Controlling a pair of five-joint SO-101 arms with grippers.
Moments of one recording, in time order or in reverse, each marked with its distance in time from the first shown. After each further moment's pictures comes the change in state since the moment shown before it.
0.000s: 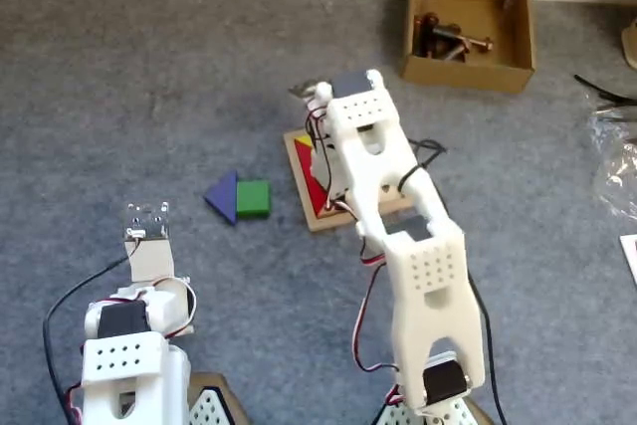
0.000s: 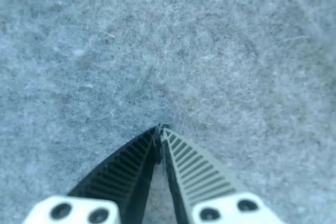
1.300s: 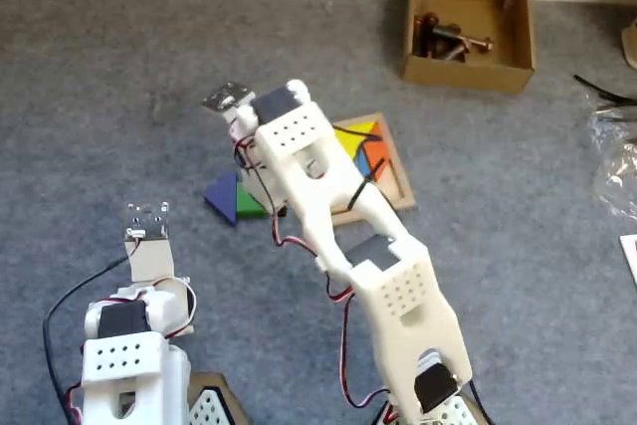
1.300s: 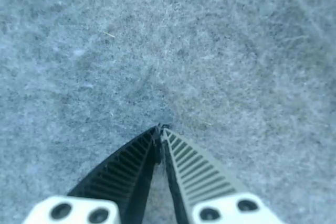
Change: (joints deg) left arm 0.0 0.0 0.0 0.0 0.0; right arm -16.2 -1.8 -4.5 0.0 -4.7
